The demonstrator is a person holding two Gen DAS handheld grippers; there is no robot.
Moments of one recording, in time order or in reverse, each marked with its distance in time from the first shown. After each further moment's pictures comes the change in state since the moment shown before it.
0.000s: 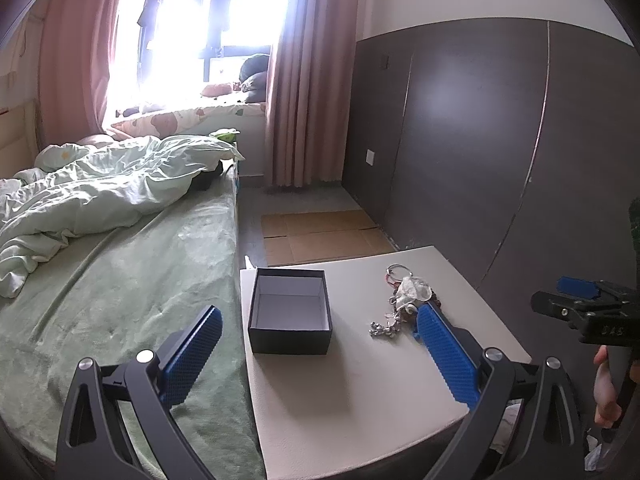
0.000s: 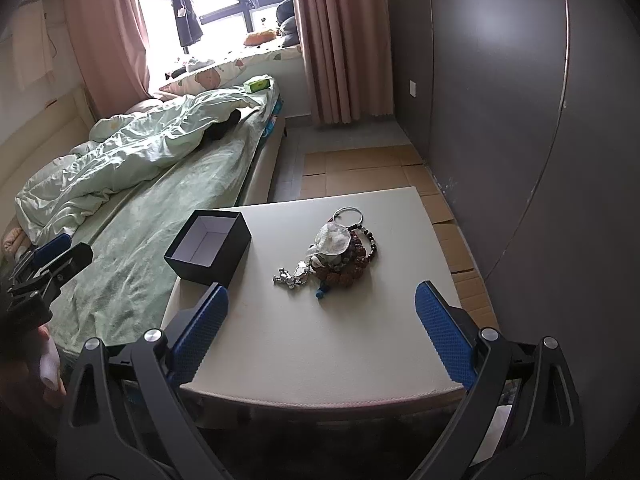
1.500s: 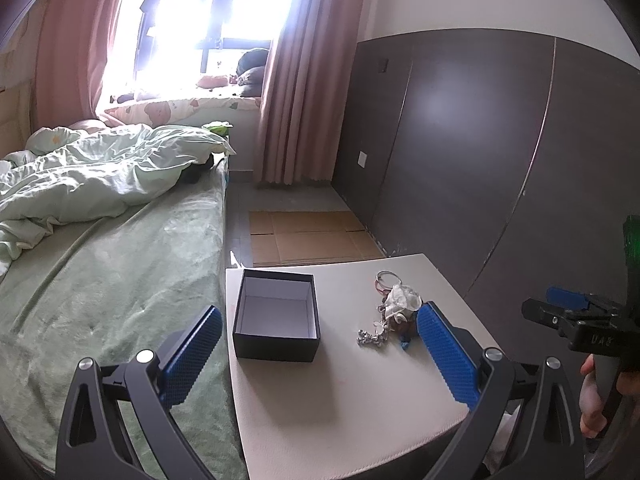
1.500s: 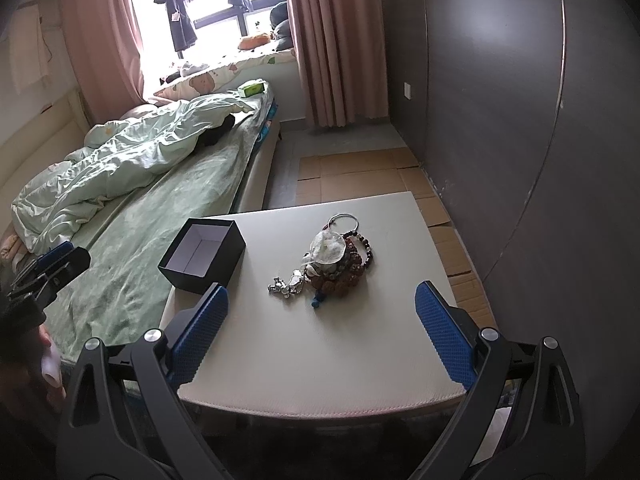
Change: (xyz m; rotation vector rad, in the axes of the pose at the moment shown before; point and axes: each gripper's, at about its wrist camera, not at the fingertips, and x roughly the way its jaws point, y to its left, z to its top) left arm 0.013 0.012 0.006 -0.057 0.007 -0.052; right arm 0.006 -0.003 0.008 0.013 -0.011 -0.015
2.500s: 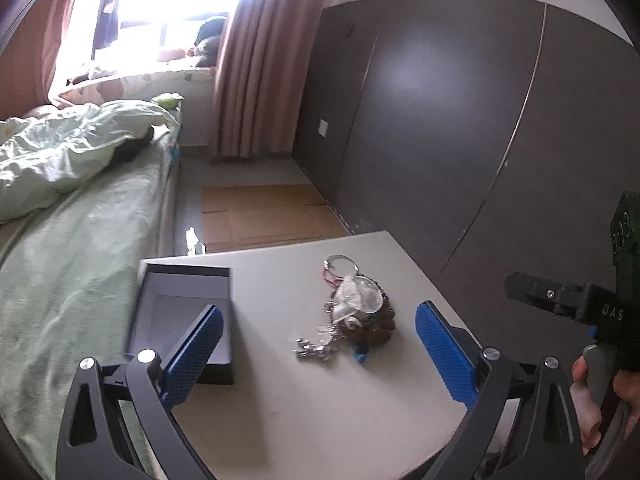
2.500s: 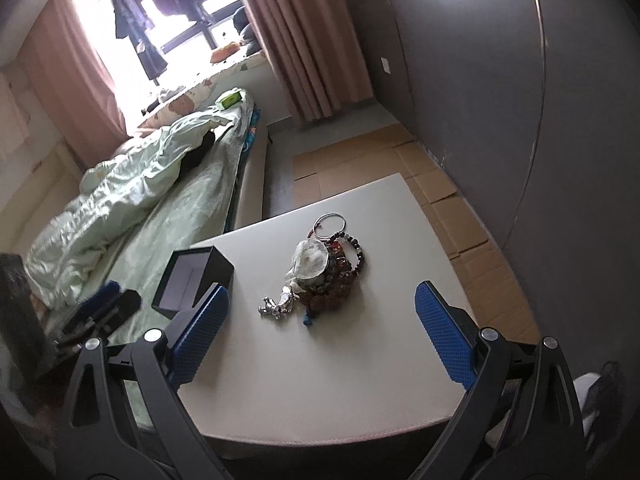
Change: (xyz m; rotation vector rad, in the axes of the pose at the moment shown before) left arm 0.113 -0.055 -0.002 0.032 0.117 -0.142; right arm 0.038 -0.057 0.011 0.245 0.028 0.063
